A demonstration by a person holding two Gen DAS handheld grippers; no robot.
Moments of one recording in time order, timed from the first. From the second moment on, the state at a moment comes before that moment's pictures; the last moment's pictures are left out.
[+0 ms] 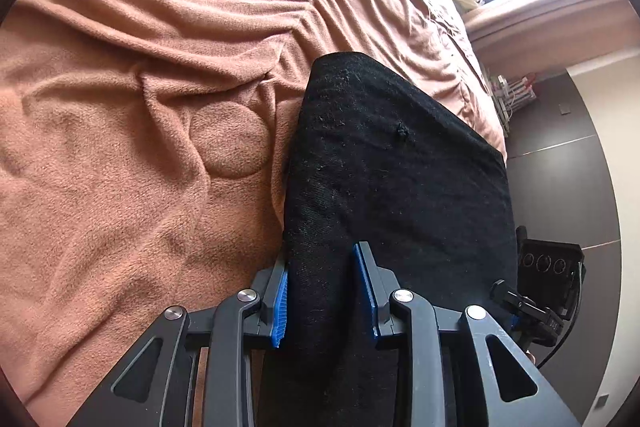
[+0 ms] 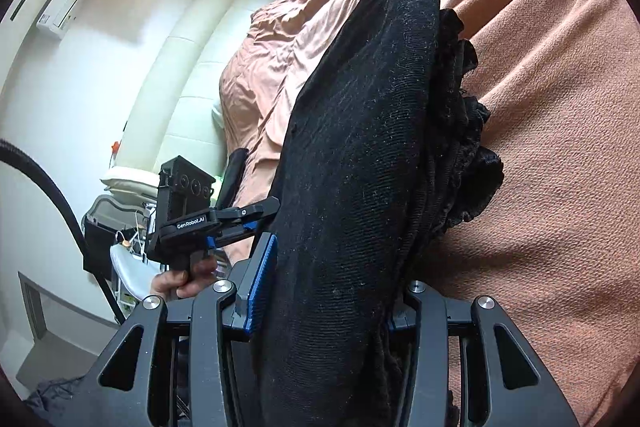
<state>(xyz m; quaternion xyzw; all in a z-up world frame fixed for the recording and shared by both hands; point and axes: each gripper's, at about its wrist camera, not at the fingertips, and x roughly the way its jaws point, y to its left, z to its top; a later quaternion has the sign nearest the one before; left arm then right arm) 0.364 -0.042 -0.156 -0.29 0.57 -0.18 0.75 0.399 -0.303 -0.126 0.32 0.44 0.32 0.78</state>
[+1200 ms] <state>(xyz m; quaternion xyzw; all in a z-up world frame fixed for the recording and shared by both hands) 0.347 0.022 -0.103 -0.28 0.53 -0.18 0.78 0.413 -0.243 -0.102 0.31 0.42 0.34 0.78</state>
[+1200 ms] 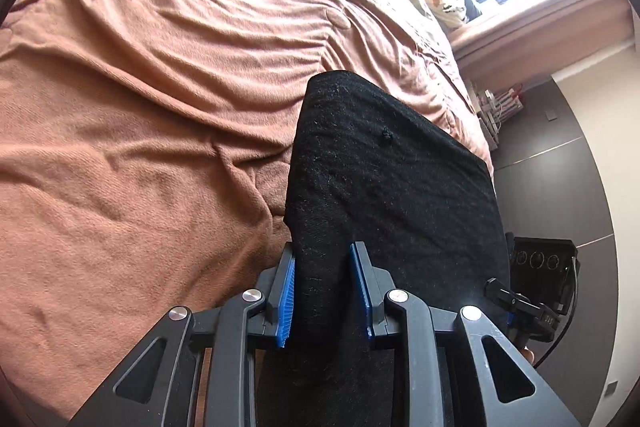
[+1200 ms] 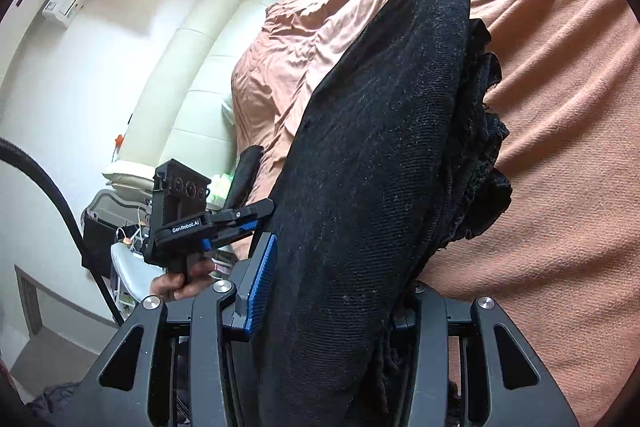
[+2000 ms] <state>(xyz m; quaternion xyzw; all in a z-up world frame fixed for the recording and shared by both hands) 0.311 0.210 -0.038 -0.32 0.45 -0.07 0.83 0.469 -0.095 -0.096 0.25 0.42 0.44 0.75</state>
